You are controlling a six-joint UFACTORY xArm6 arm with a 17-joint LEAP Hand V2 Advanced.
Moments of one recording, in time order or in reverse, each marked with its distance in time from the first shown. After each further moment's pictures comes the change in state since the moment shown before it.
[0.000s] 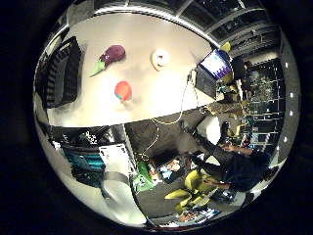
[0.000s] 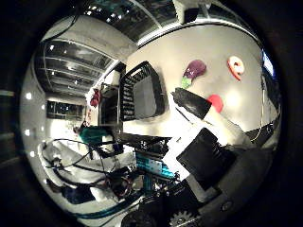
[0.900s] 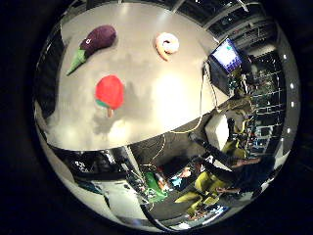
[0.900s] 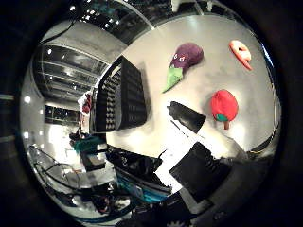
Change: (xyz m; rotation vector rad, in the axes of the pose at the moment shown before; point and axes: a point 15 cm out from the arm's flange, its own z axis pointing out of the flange) arm 0.045 -0.010 0.204 0.009 0.030 0.089
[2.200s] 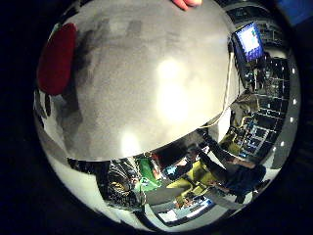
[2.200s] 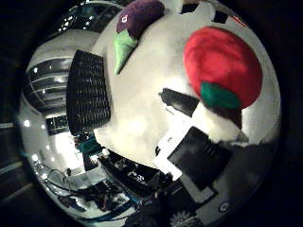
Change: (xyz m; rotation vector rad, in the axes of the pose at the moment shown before) arm 0.059 0.012 0.110 -0.246 -0.004 0.032
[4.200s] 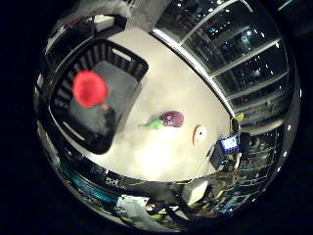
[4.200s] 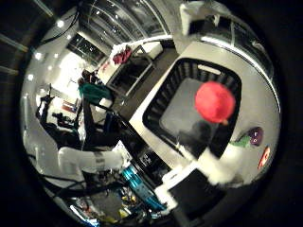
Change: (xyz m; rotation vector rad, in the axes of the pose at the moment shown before) arm -0.391 0.022 -0.224 0.330 0.012 -0.860
